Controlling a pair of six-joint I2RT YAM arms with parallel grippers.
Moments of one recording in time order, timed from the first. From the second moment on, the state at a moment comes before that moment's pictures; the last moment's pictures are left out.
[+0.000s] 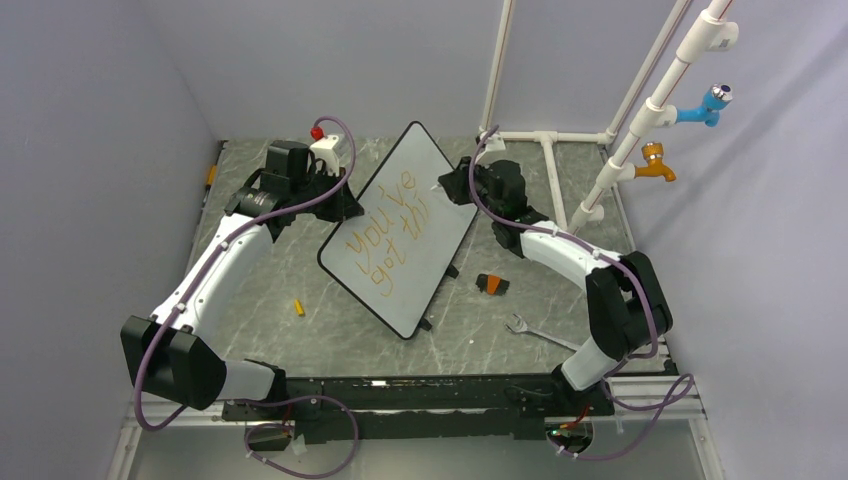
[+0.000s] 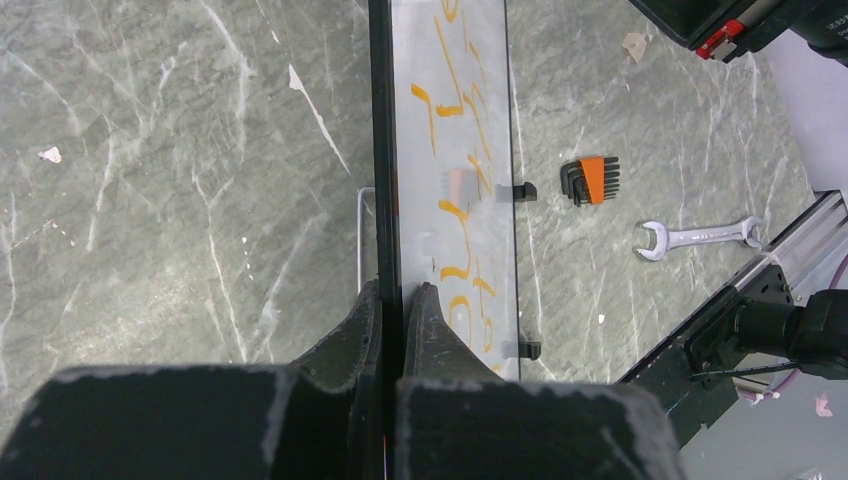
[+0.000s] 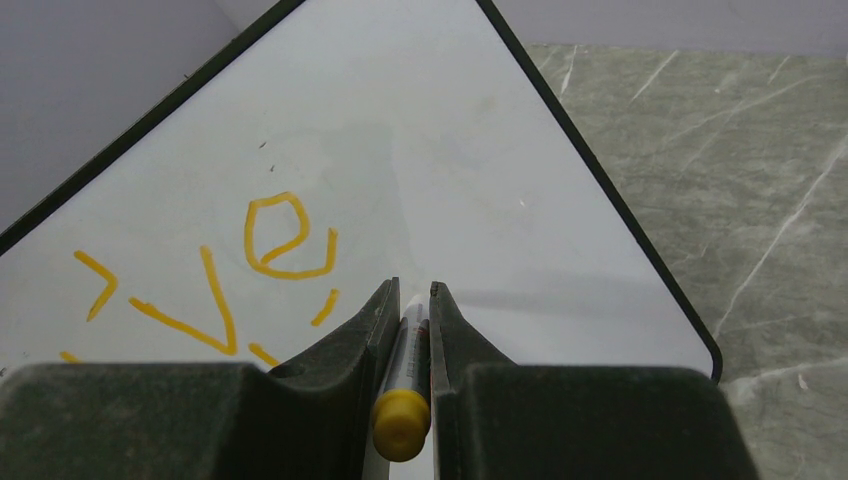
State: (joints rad) left arm -0.30 1.34 1.28 -0.59 0.39 -0.17; right arm 0.46 1.59 1.02 0.41 -0.12 0.36
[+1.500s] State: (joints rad) left arm -0.30 1.34 1.28 -0.59 0.39 -0.17; right arm 0.44 1.66 1.03 0.51 -0.22 0.45
